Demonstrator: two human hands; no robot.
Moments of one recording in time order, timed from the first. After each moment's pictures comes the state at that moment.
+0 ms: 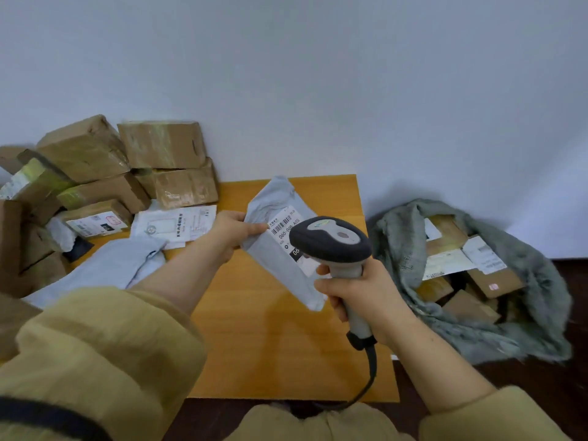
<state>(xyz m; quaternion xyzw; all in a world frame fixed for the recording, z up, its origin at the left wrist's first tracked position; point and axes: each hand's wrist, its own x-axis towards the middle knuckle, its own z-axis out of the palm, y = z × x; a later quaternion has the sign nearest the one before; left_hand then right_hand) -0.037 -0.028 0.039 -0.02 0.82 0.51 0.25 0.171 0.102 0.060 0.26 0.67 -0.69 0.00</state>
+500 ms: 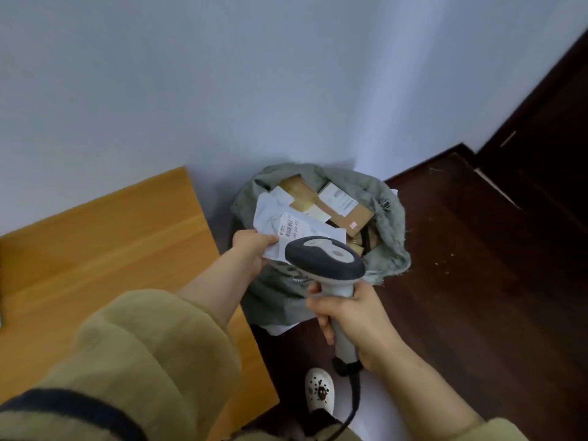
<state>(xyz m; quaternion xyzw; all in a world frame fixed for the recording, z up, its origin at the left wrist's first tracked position) 0.109 0.270 -0.076 -0.04 0.74 0.48 0.47 0.315 0.246 -0.001 0.45 0.49 -0.73 -0.14</state>
